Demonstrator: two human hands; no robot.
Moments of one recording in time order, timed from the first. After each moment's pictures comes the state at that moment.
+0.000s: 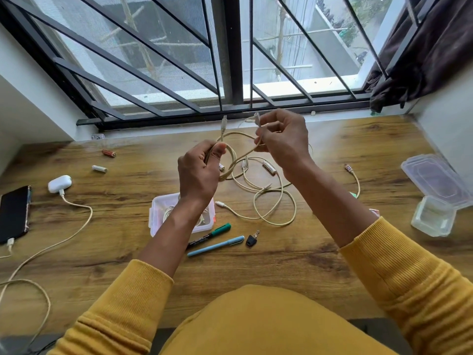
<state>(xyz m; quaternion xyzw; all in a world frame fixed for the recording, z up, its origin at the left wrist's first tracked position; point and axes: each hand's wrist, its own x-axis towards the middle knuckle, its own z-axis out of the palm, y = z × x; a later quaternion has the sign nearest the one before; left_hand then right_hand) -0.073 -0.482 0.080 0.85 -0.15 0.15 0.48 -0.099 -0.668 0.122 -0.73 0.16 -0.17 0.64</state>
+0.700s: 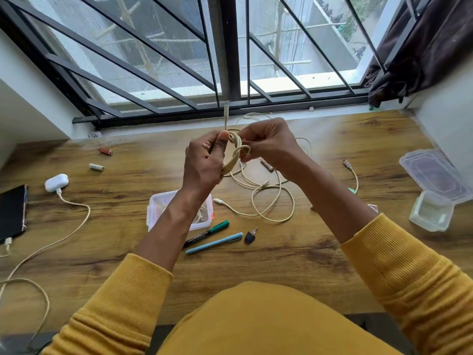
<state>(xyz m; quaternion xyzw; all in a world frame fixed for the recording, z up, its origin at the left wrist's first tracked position) -0.074 -0.494 0.098 0.79 -0.18 0.04 0.58 -0.102 -0.670 0.117 -0.75 -0.02 -0.04 0.66</state>
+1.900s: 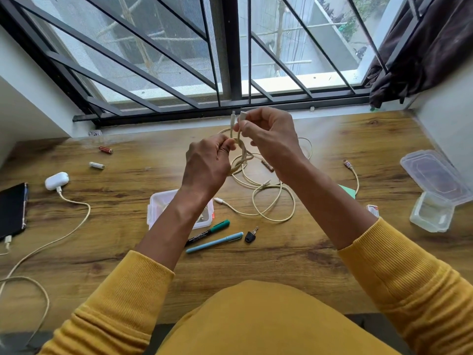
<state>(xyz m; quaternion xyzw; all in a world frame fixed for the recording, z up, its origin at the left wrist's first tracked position) -0.080 -0.496 0.111 0.90 -0.19 0.09 0.39 -0.105 -0.652 0.130 -0.74 0.07 -0.14 0.65</state>
